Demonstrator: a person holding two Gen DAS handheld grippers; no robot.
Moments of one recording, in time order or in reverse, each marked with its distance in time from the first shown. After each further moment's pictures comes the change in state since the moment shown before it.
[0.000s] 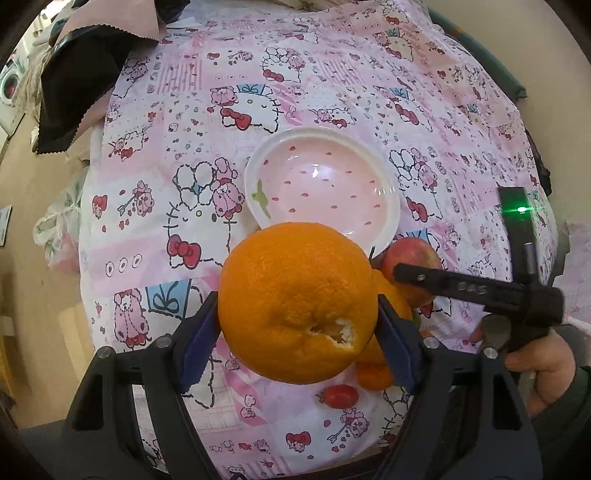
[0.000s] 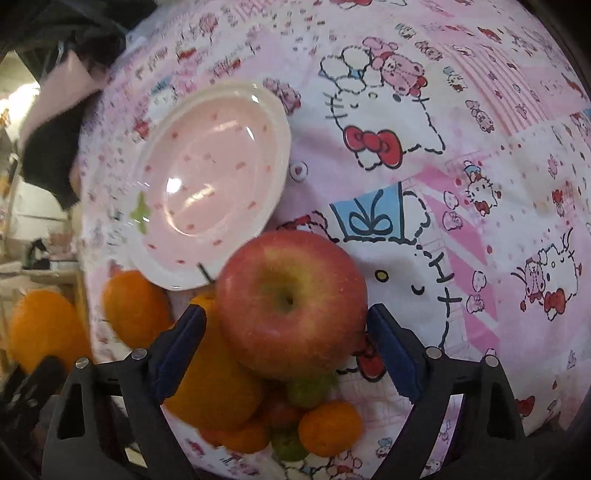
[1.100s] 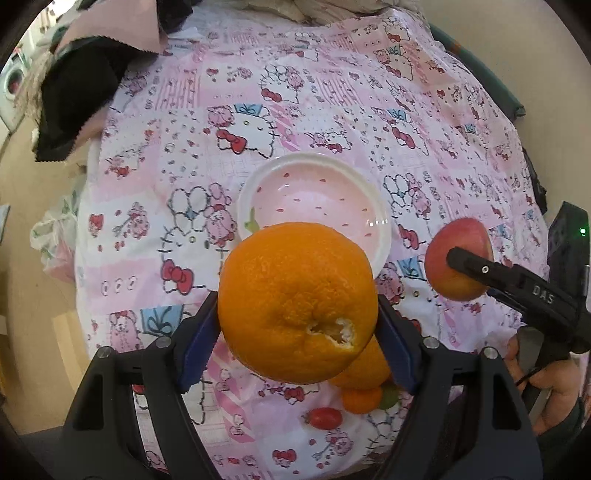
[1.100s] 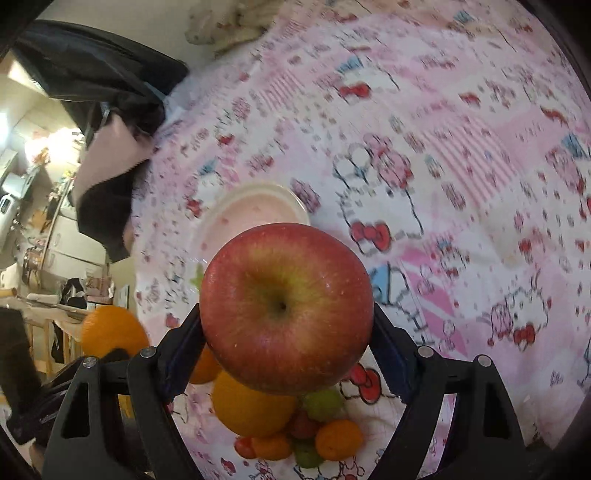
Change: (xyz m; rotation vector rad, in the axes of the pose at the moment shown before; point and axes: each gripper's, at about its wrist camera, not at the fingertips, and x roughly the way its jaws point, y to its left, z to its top) left arm -0.005 -0.003 0.026 -0.035 -0.044 -0.030; right arm -0.086 -0.008 0.008 0.005 -0.287 0.173
